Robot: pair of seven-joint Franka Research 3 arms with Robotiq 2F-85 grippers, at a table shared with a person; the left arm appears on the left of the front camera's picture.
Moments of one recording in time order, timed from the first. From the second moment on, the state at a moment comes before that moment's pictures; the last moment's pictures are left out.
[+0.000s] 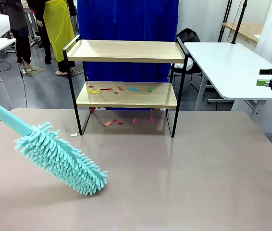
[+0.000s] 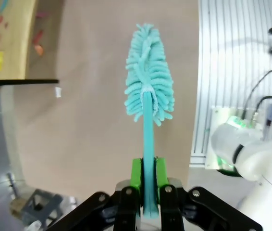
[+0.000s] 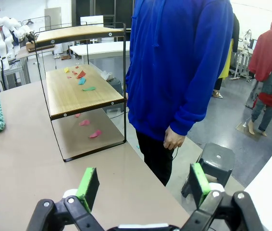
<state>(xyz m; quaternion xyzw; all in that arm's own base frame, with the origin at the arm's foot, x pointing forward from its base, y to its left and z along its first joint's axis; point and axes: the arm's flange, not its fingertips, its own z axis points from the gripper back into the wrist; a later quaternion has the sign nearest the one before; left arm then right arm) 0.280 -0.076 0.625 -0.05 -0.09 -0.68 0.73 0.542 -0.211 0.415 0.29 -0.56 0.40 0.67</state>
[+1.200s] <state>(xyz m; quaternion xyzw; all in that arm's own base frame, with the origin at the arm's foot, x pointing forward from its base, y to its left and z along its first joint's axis) 0.277 -0.078 0.626 -0.05 -0.08 -0.68 0.72 0.542 -0.211 0.415 0.29 -0.56 0.40 0.67</state>
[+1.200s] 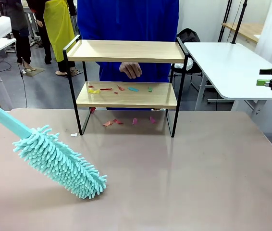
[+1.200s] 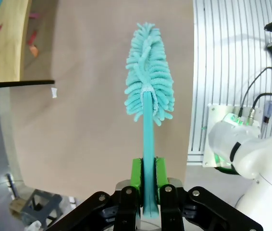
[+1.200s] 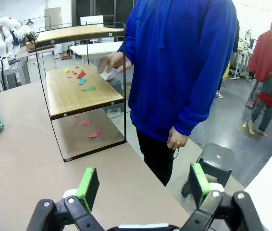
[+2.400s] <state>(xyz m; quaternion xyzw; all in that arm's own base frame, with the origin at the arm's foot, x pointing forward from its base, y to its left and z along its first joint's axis) 0.277 -0.078 0.626 -0.05 -0.08 -0.68 0.72 0.542 -0.211 0.415 0.29 -0.56 0.40 0.67</state>
